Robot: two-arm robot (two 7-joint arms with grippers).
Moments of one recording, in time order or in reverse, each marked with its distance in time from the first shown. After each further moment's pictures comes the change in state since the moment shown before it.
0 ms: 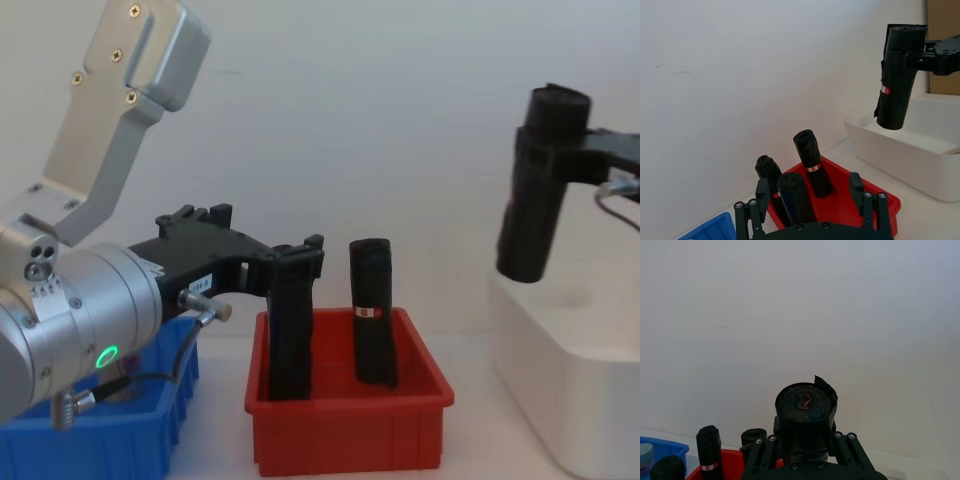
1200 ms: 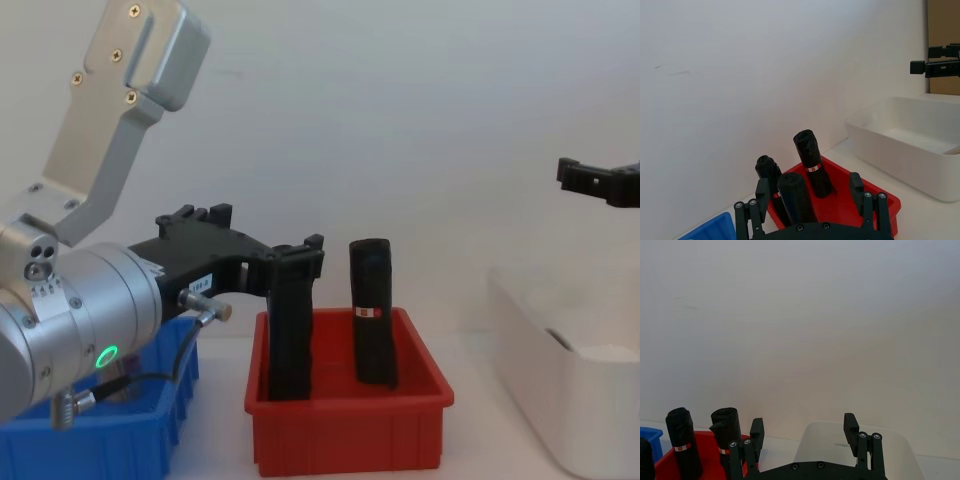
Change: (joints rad) left arm 0.000 0.000 0.000 0.000 0.000 0.000 0.000; right arm -0.054 0.053 0.051 -0.043 0.037 0.073 -0.037
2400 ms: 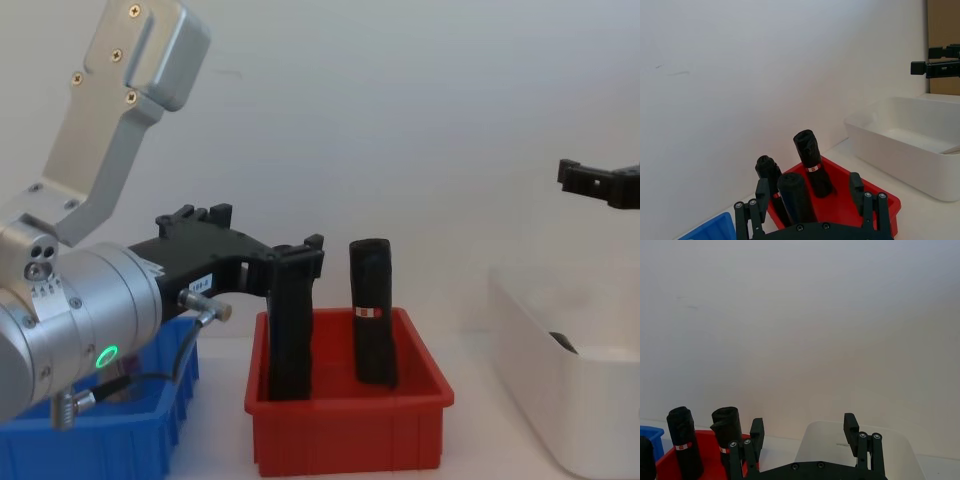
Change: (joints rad) left arm 0.000 0.000 0.000 0.000 0.000 0.000 0.000; right arm -0.001 0.001 0.004 0.003 0.002 -0.003 0.011
